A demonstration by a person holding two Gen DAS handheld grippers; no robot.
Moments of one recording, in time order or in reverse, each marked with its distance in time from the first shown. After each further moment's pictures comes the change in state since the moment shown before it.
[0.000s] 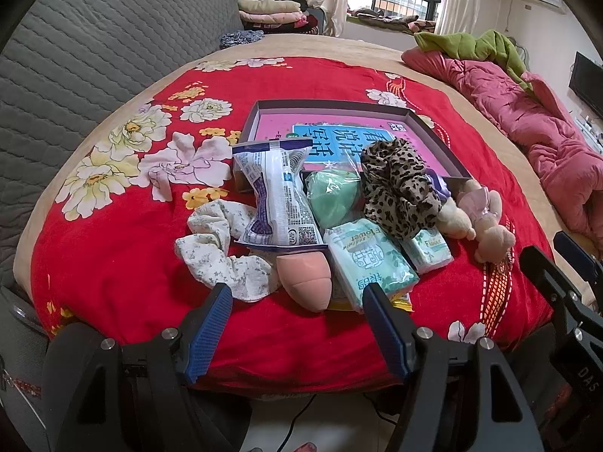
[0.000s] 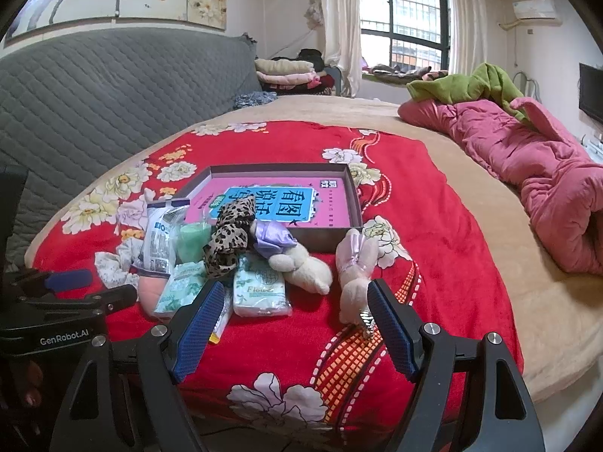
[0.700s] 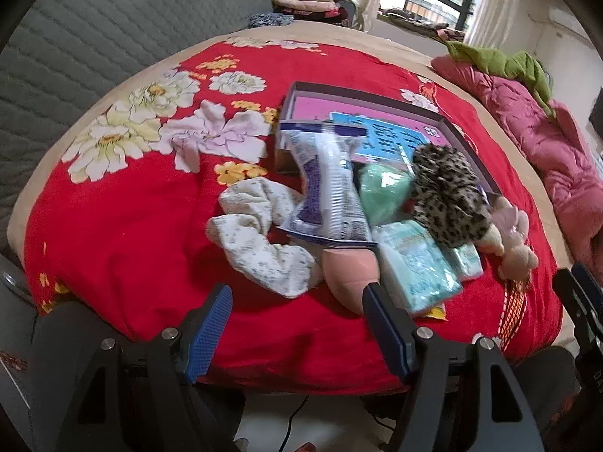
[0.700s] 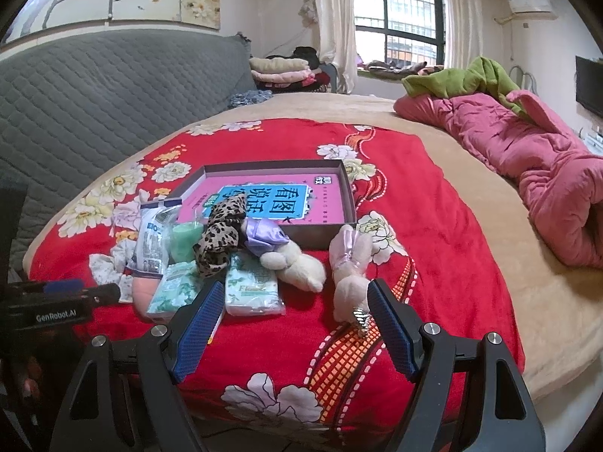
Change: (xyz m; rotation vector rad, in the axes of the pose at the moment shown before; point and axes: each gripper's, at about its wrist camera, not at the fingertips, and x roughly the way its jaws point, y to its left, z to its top) left arm 0.022 0.044 0.000 -0.138 0.045 -0.008; right arm 0.005 -0.010 -0.002 0.025 0.010 -0.006
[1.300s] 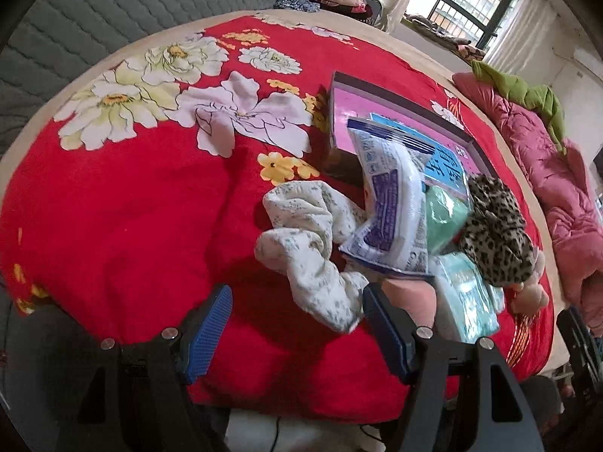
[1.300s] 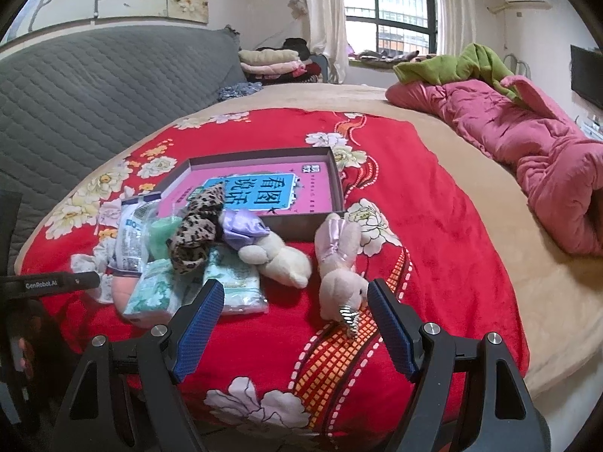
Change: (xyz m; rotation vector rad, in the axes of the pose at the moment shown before) left arm 0.039 0.053 0.019 -0.134 0.047 -0.072; right arm 0.023 -0.016 -0.002 0.039 0.042 -0.019
